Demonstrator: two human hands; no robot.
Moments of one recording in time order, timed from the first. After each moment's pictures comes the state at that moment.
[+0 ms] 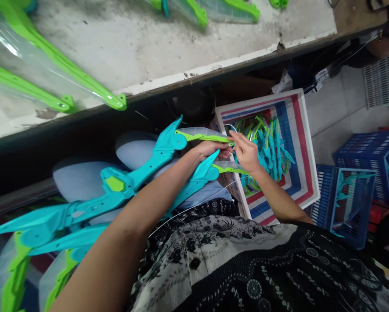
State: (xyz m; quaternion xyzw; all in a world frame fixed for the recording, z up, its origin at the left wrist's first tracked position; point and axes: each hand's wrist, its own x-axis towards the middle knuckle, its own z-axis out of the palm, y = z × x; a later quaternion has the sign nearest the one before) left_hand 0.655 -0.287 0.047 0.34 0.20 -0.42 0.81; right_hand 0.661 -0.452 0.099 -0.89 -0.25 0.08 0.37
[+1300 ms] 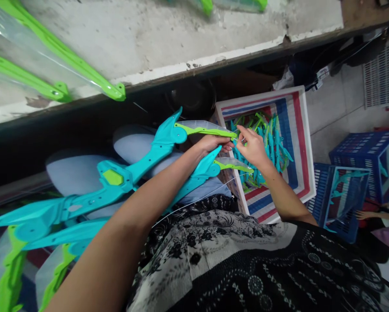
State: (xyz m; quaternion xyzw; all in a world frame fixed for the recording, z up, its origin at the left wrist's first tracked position) left_hand 0.657 -0.291 0.063 0.37 0.24 -0.37 0.82; right_hand 0.679 -0.458 0.113 -0.94 -0.27 0.10 0.19
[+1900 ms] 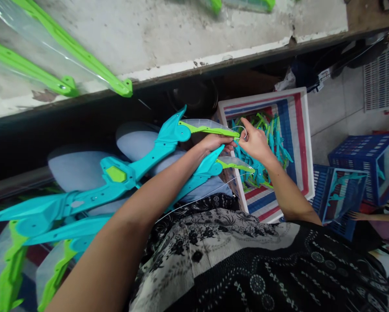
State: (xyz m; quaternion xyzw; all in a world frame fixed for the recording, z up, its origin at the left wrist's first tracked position) left_hand 0.655 -0.291 0.057 0.39 0.20 -0.36 0.82; right_hand 0.692 -0.441 0.129 -0.96 -0.21 0.18 0.11
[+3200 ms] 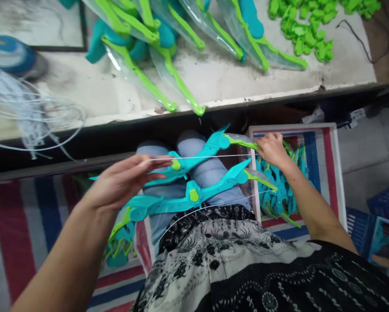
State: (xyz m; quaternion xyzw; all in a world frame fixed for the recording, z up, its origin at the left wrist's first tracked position) left_hand 0.471 -0.094 0.196 0.54 0.36 -0.03 0.75; right_hand 0.723 -0.412 0.125 -0.88 -0.47 0.11 -0.05
